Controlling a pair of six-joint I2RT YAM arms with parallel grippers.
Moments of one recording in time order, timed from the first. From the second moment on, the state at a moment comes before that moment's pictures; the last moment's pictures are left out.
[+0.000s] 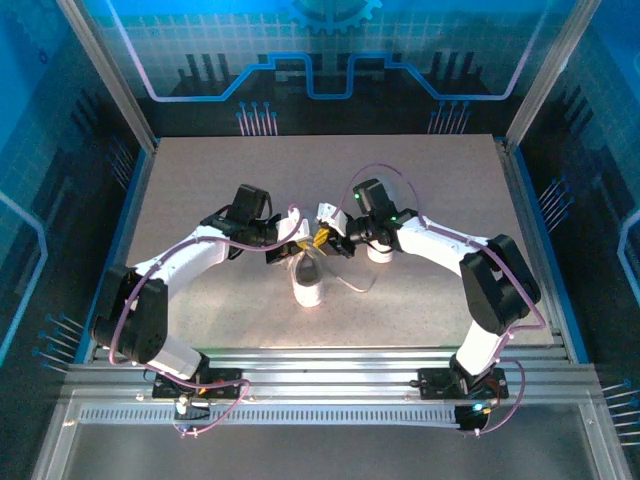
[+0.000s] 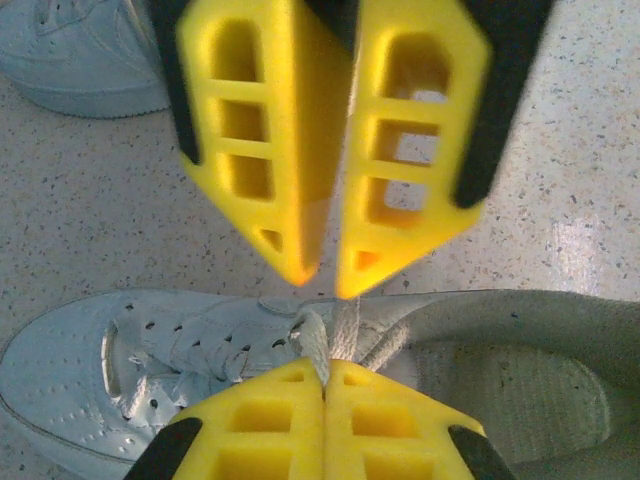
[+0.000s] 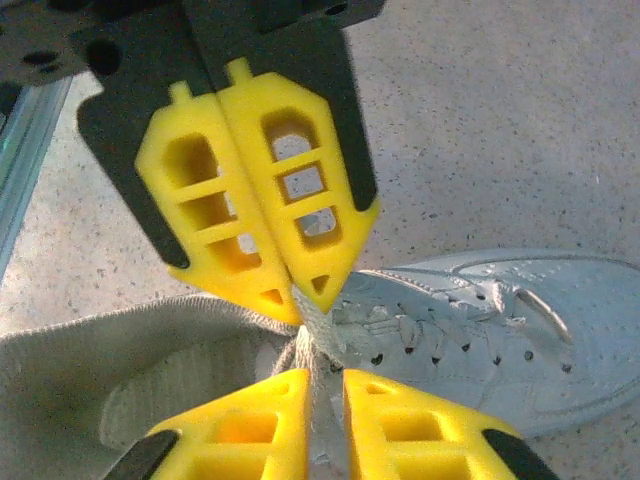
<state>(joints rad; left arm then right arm) -0.35 1.51 0.98 -0.39 0.62 0.83 0.55 1.73 1.12 -0.19 -0.71 -0.54</state>
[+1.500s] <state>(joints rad) -0.35 1.51 0.98 -0.35 0.63 0.83 0.57 1.74 1.12 -0.19 -0.65 -0.53</state>
